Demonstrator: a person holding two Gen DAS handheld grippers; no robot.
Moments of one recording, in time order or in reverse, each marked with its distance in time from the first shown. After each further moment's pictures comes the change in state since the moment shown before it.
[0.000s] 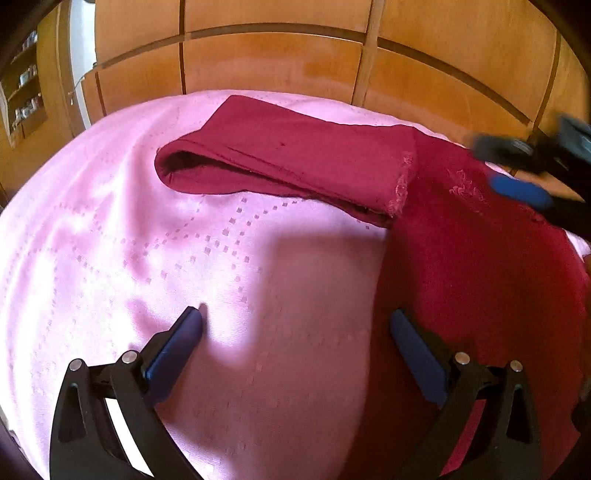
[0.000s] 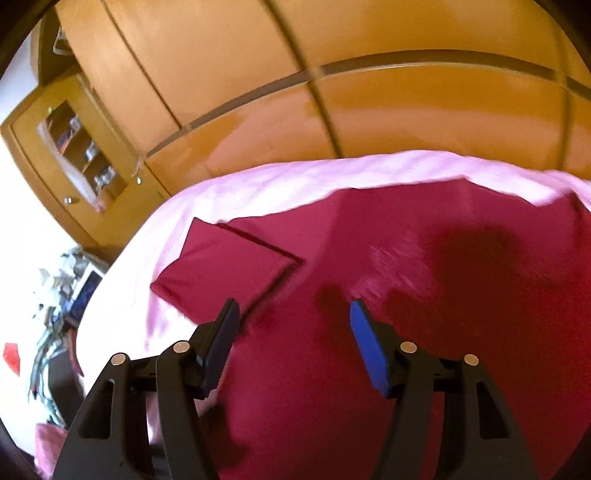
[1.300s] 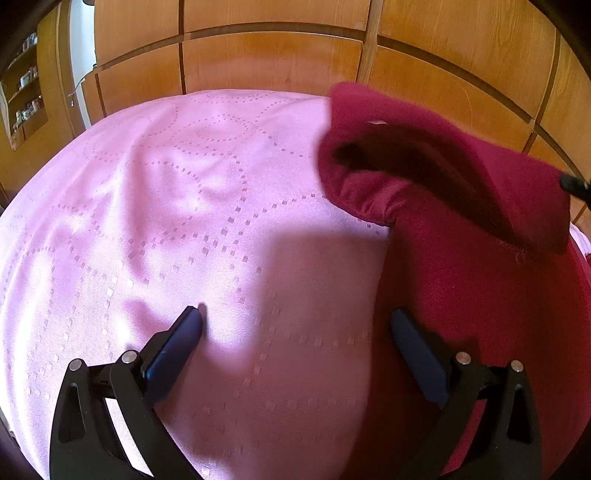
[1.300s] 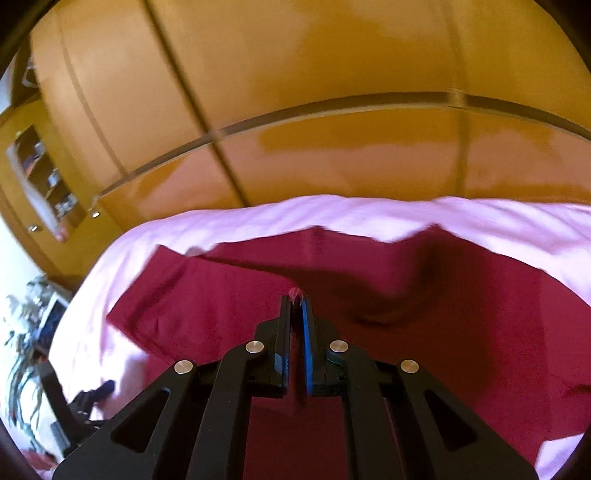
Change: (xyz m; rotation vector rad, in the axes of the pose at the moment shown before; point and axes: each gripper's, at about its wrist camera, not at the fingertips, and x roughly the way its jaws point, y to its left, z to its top) left arm 0.010 -0.006 0.004 0.013 -0.002 0.020; right arm -0.085 -0.110 0.010 0.077 -0.114 -0.189
